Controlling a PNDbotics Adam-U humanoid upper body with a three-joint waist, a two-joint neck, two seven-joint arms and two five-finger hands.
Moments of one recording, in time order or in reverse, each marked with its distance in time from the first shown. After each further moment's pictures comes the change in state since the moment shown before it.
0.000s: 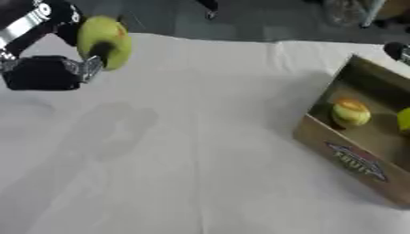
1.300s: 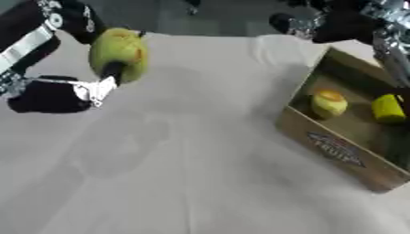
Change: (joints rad) left arm -0.018 -0.073 -0.086 -0.045 -0.151 -0.131 0.037; right arm -0.320 0.229 0.211 -0.043 0.031 0.082 0.196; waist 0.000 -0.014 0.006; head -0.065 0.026
